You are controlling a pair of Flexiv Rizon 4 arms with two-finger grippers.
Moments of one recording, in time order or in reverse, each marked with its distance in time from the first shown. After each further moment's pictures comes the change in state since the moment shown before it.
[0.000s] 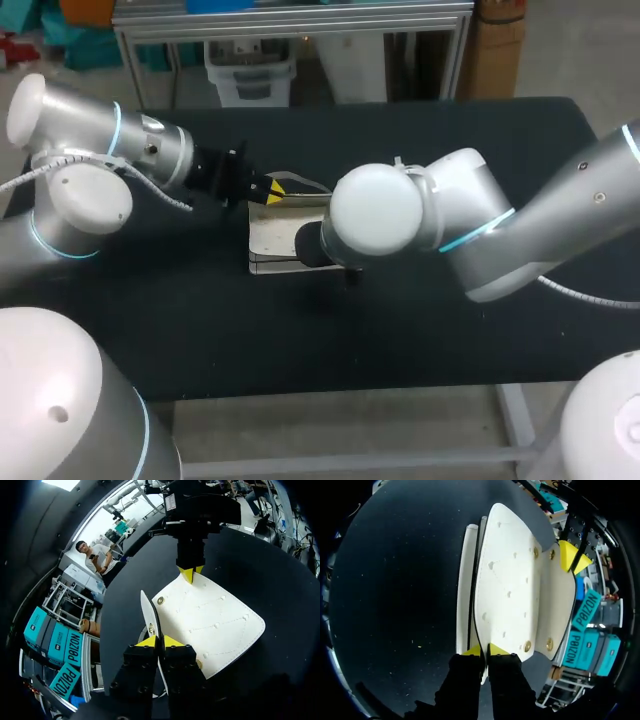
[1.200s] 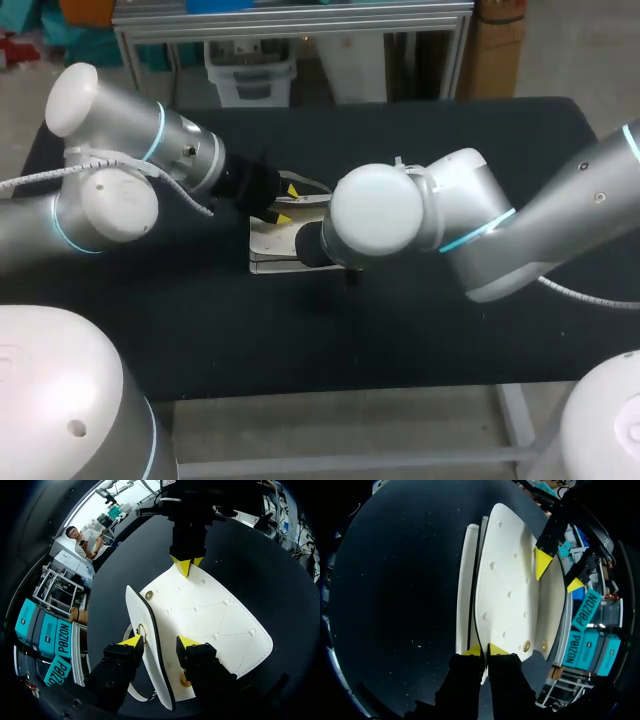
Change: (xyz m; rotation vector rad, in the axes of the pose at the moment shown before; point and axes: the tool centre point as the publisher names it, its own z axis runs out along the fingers) left arm 0.015 0.000 0.028 -0.133 0.085 -0.043; right arm 0.000 0.000 0.000 0.000 0.000 0.000
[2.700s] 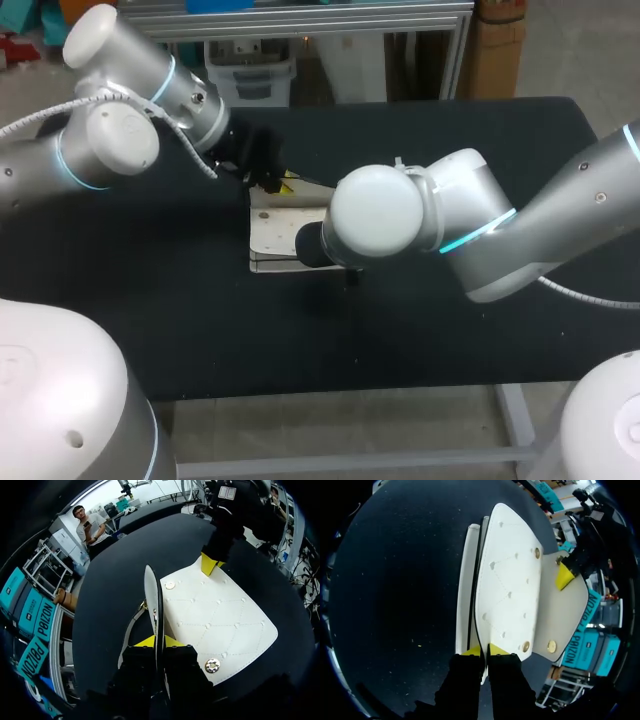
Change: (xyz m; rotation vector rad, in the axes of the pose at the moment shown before) left arm -0.032 0.021 0.003 0.035 0.155 -0.195; right arm -0.001 -0.001 -0.001 0.003 -0.005 -0.004
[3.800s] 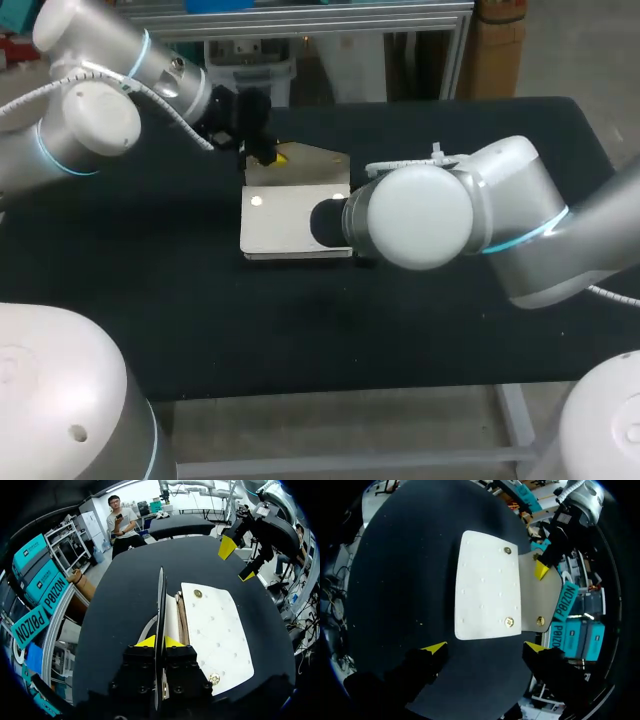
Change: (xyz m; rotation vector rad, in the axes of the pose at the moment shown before) left arm -0.030 -0.014 -0.046 0.075 -0.080 -0.294; right arm -0.032 -0.021 -0.083 -0.021 -0.132 0.088
